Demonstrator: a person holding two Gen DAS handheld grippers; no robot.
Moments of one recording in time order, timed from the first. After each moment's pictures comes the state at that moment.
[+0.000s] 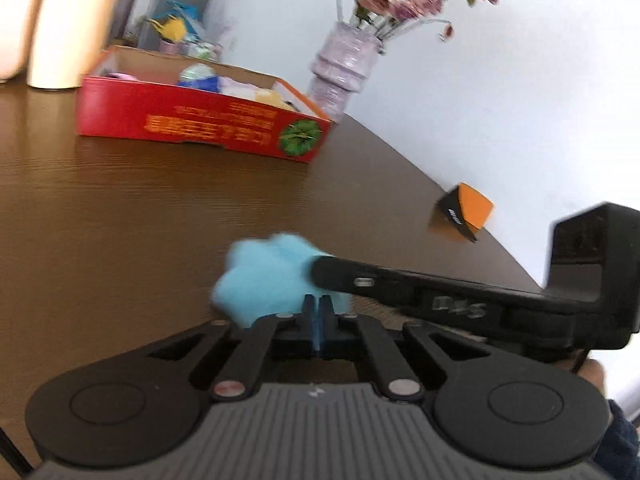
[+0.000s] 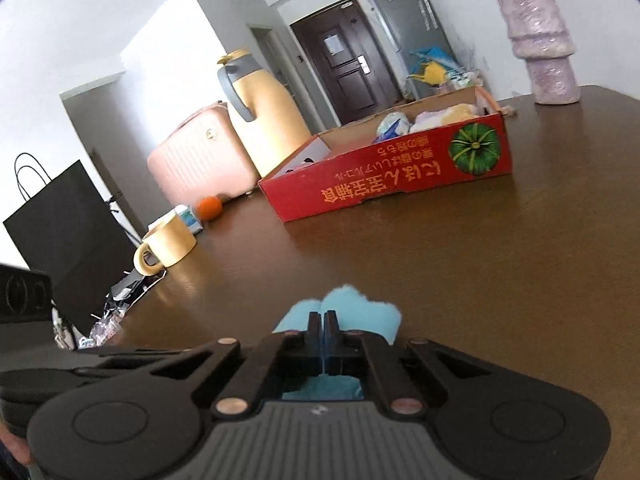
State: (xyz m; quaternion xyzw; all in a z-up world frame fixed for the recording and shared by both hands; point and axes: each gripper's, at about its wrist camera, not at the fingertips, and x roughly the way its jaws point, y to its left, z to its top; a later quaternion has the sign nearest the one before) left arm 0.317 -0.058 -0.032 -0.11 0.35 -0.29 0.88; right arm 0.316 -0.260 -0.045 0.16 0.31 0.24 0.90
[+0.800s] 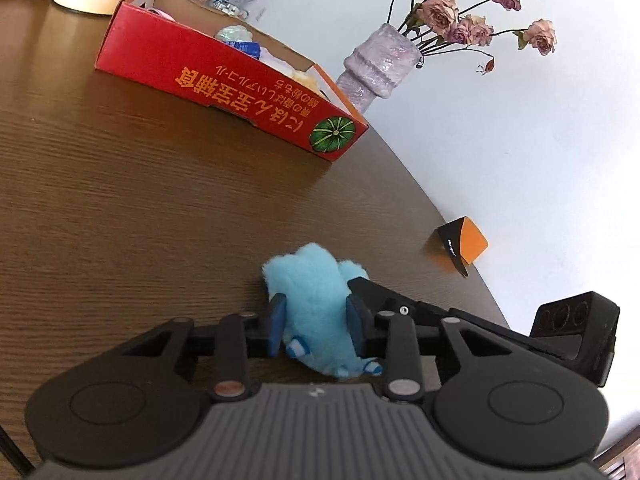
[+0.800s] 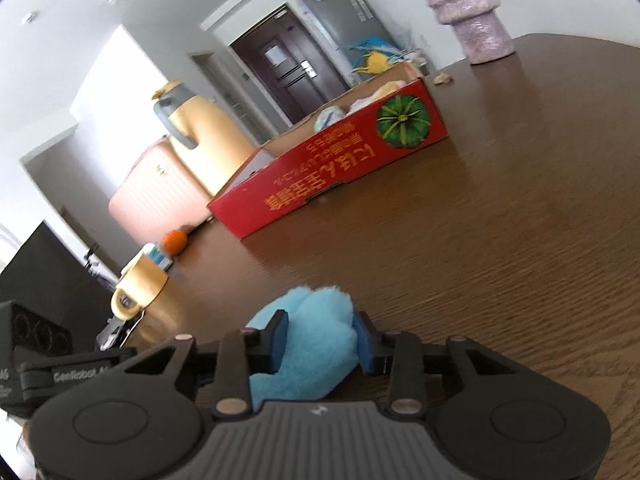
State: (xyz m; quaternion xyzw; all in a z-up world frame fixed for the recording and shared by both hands) left arm 0.355 -0.022 -0.061 -0.23 0.39 -0.29 0.85; right arm 0.329 -0.287 -0.074 0.25 0.33 0.20 0.89
